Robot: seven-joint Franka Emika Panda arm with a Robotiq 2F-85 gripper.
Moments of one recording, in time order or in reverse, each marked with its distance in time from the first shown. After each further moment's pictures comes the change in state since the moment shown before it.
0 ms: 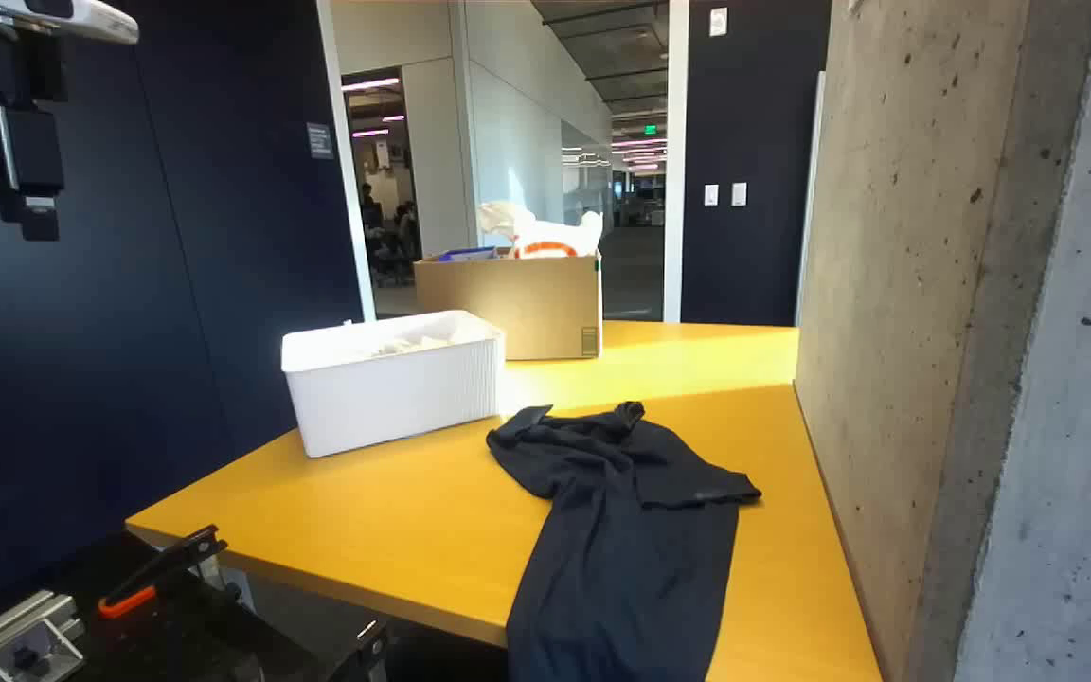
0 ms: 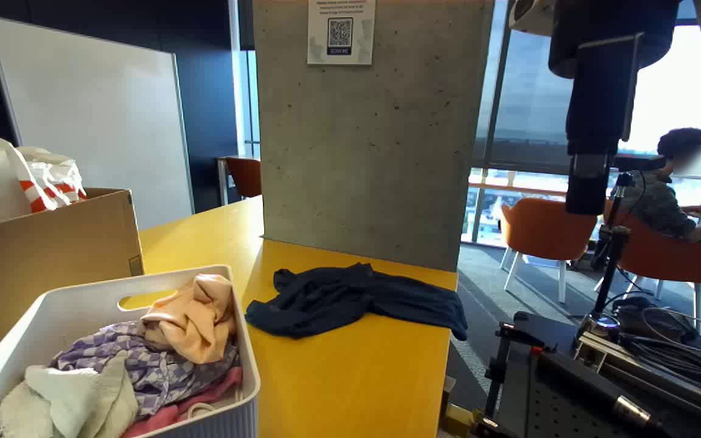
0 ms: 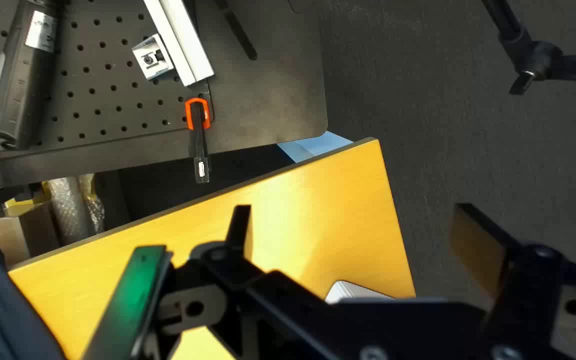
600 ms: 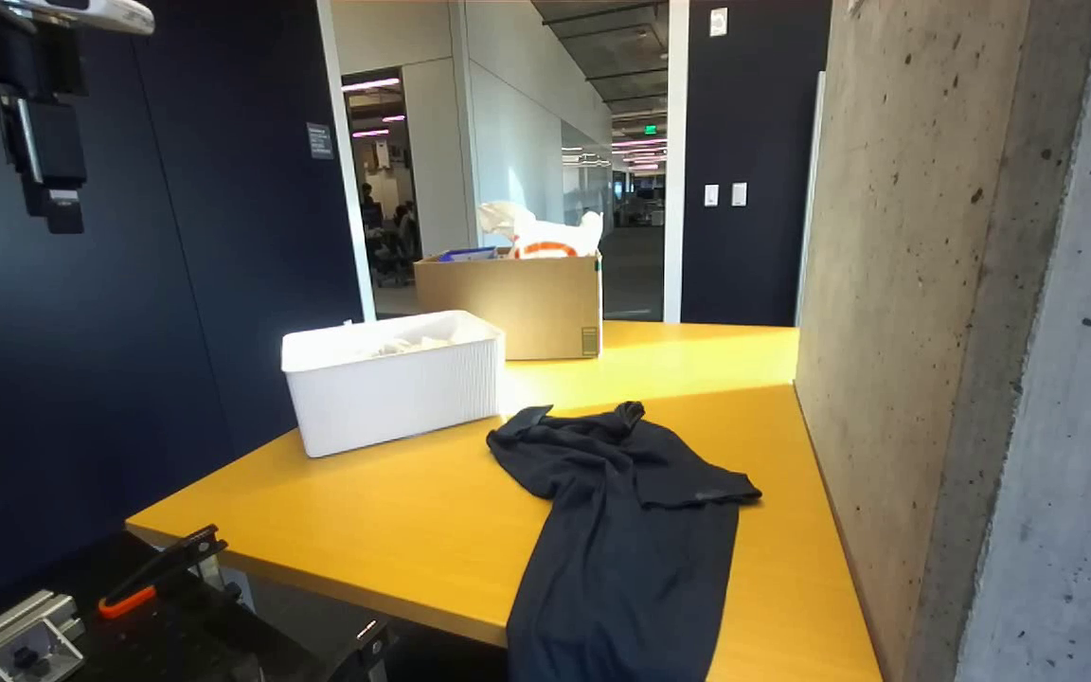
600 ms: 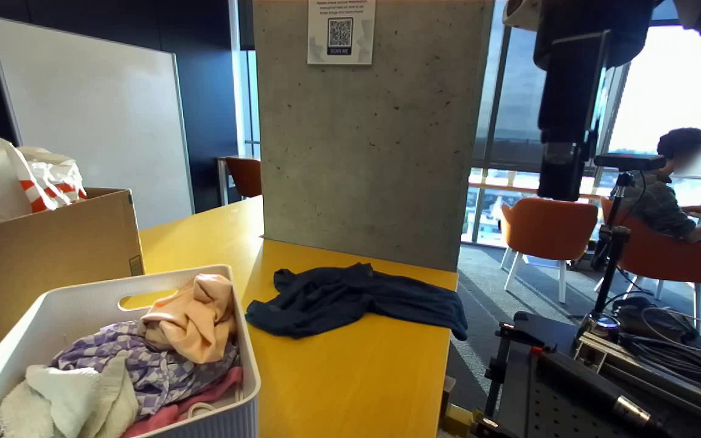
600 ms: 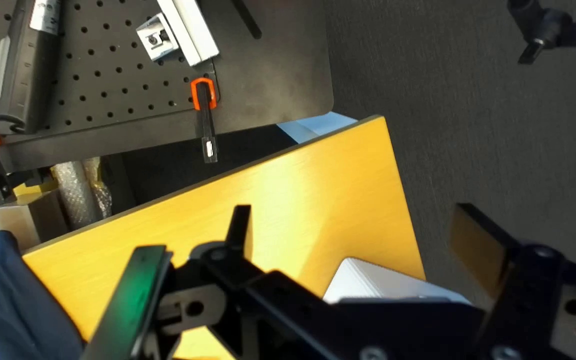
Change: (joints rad) arm -0.035 0.005 -0.006 0.012 -0.017 0.021 0.000
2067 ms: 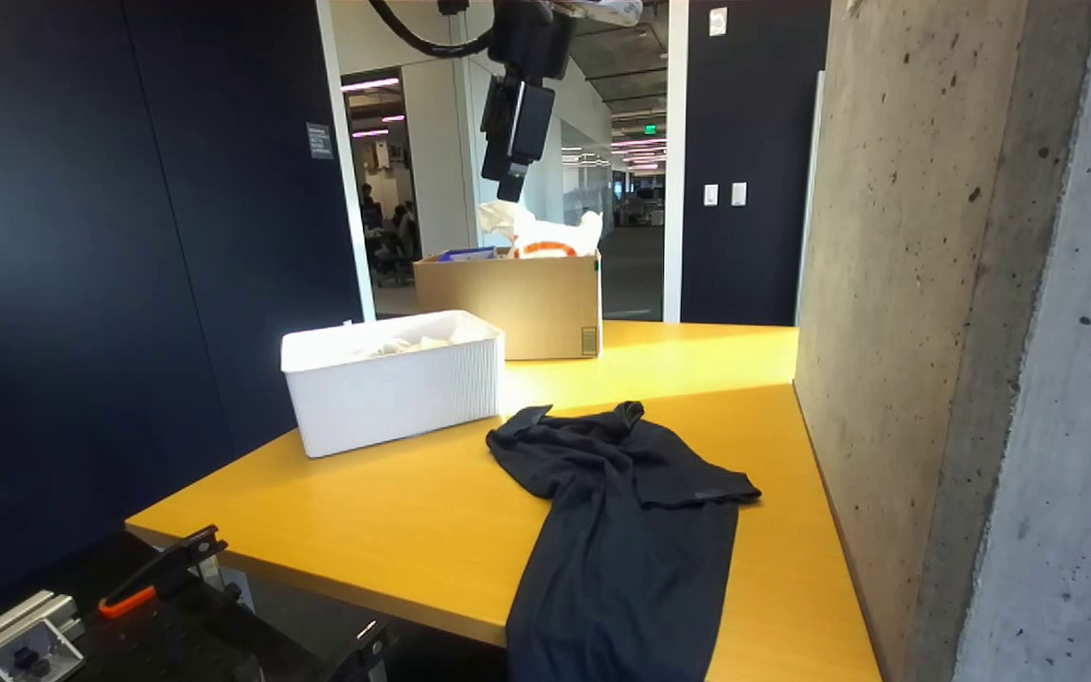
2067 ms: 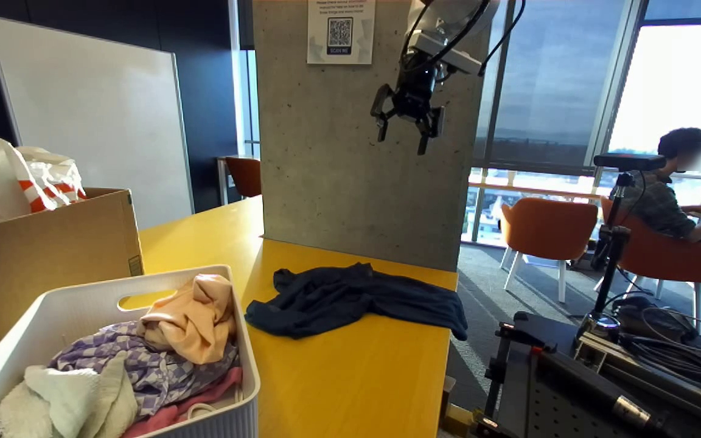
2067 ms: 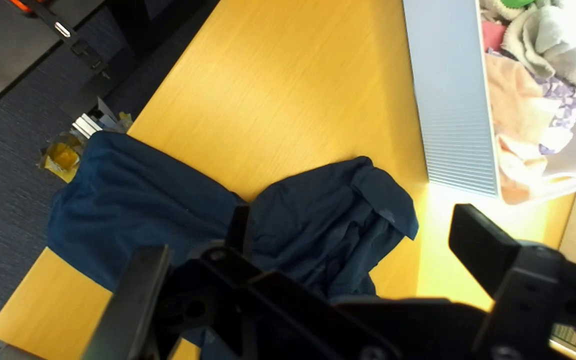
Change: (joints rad) arm -0.329 0.848 -0.382 0.912 0.034 -0.219 -0.030
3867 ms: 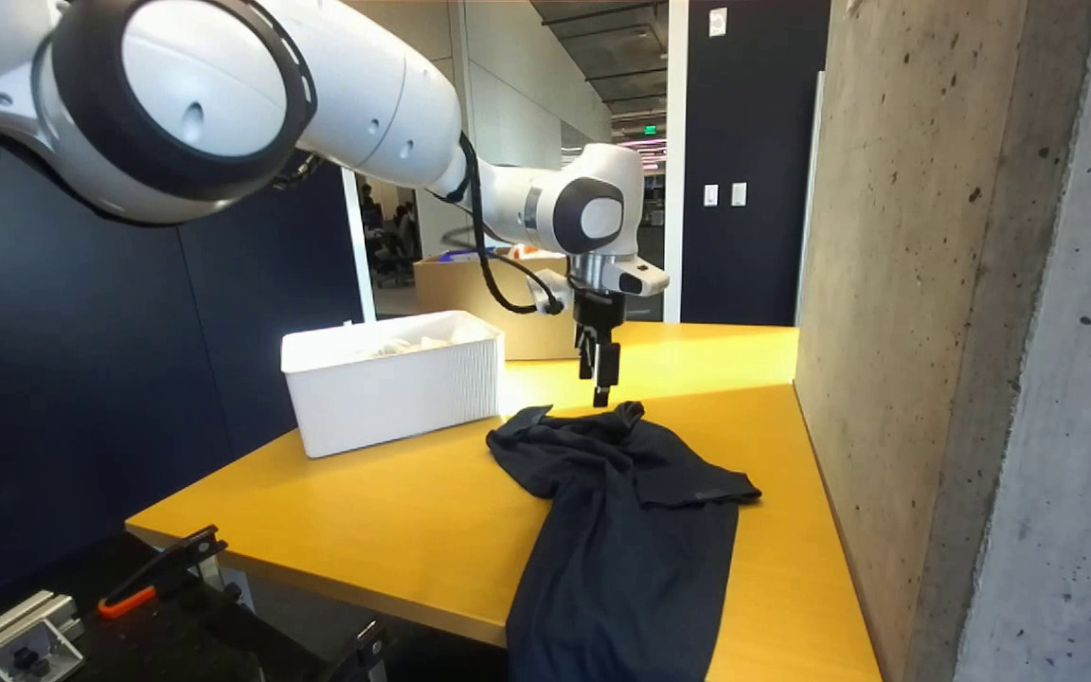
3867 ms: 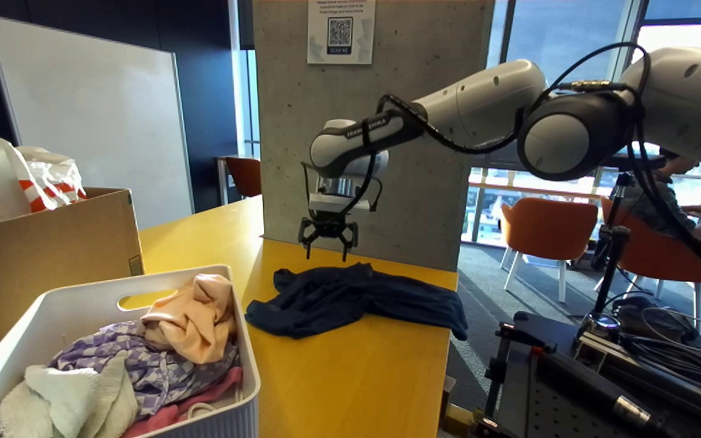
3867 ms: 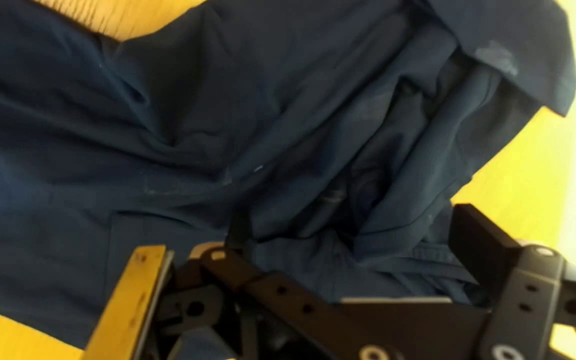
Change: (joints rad) arm 0.052 0.972 0.025 0.872 -0.129 0.235 0.294
